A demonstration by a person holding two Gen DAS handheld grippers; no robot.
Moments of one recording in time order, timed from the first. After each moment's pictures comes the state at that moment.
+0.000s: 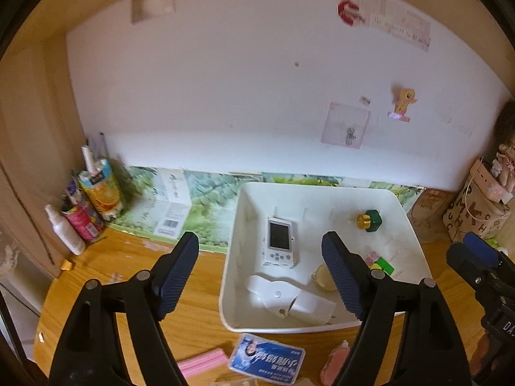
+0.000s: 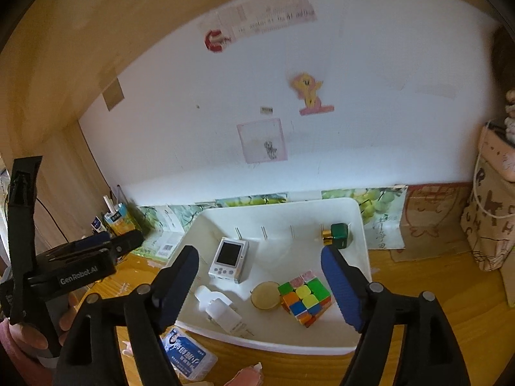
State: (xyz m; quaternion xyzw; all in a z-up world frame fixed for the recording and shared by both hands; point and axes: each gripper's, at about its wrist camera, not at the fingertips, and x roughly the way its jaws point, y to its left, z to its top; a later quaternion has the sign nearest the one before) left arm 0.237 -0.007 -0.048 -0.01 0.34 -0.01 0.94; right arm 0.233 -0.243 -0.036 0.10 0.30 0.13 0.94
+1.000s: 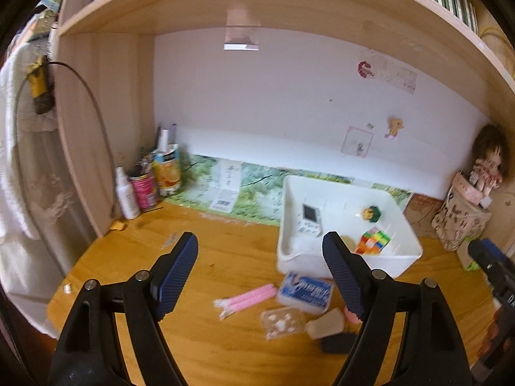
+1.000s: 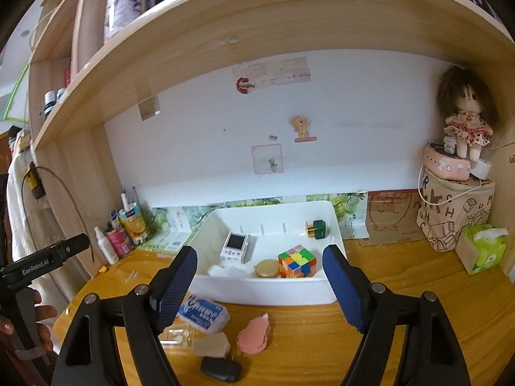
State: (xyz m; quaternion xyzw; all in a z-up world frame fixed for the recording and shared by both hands) left arm 0.072 0.069 -0.038 -0.06 0.28 0.02 0.96; right arm 0.083 -0.227 -0.016 0.08 0.23 0.09 0.96
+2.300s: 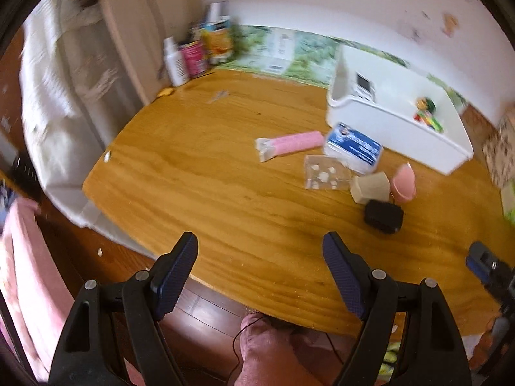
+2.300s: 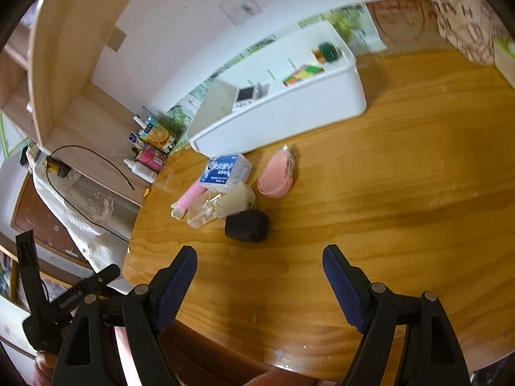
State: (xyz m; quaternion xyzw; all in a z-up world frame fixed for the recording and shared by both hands) left arm 0.020 0.036 -0.118 -0.05 0.50 0.13 0.85; right arm 0.068 -0.264 -0.140 0.26 0.50 0.19 0.80
